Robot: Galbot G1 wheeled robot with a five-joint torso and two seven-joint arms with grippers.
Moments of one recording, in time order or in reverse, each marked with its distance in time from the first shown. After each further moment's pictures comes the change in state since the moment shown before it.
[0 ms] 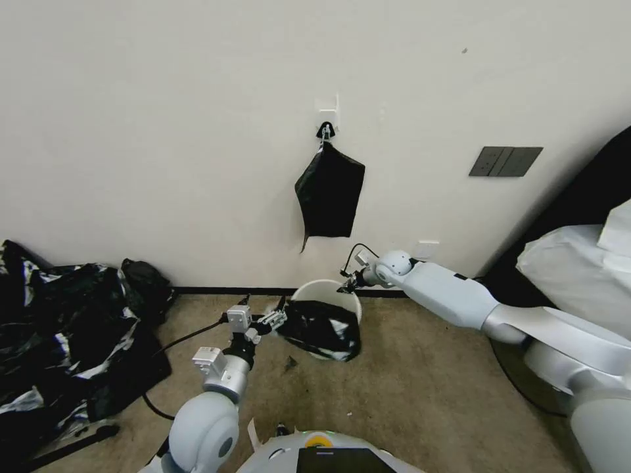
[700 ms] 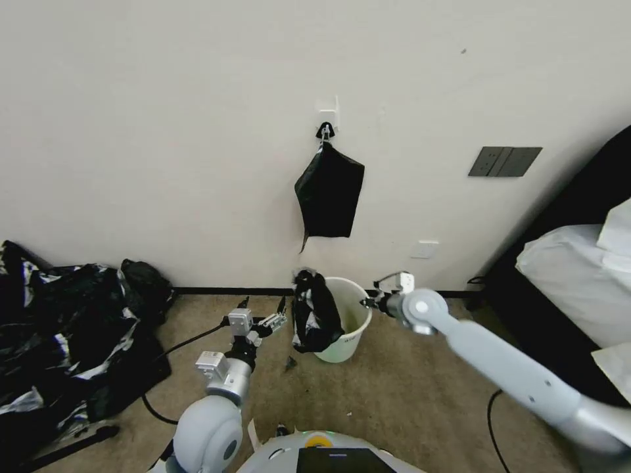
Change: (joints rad) left arm 0.010 -0.015 0.005 0.025 0.048 -0.036 0.004; right arm -0.667 -0.178 0.636 0.624 0.859 0.178 1.189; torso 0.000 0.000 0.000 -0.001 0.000
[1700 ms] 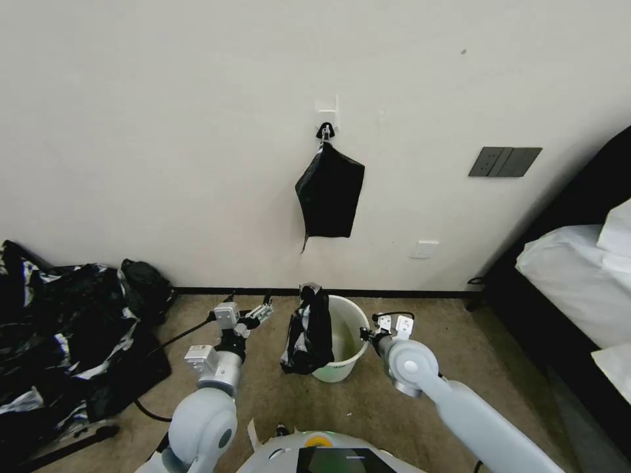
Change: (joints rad) left arm -0.023 -0.003 -0.048 0.002 -0.035 -0.007 -0.063; right arm -0.378 0.176 0.130 0.171 -0.310 0.130 0.147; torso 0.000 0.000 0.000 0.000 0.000
